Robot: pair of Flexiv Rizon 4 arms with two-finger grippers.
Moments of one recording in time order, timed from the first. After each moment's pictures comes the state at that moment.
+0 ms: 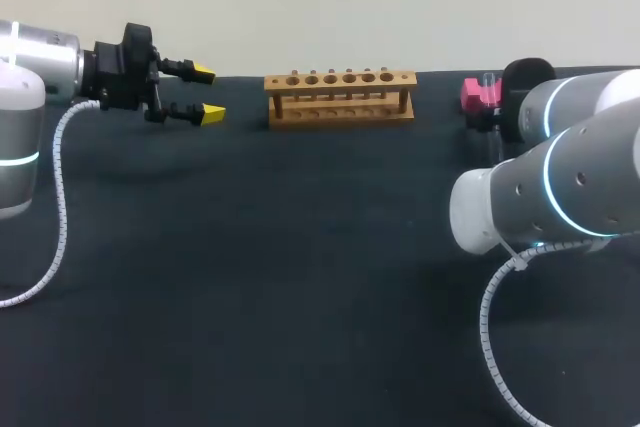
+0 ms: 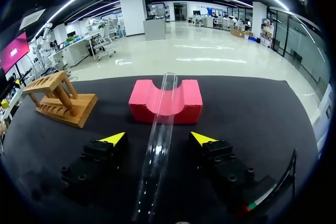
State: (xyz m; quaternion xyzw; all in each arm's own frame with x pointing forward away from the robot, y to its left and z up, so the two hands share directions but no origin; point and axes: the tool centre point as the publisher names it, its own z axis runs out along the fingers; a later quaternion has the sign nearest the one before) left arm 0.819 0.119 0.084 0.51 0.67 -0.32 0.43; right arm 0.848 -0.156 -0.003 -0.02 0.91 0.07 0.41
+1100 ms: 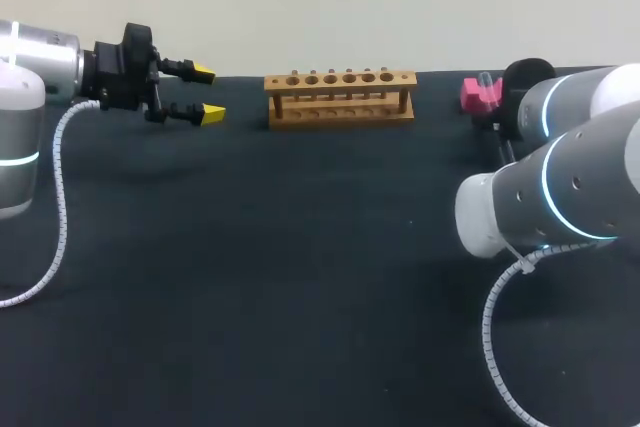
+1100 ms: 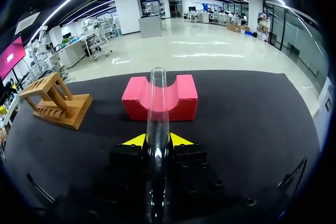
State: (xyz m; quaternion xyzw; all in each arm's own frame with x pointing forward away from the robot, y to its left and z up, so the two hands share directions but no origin) left arm 0.819 0.119 0.084 0.51 0.67 -0.32 0.43; right arm 0.848 -0.160 -0.007 0.00 0.91 0.07 0.40
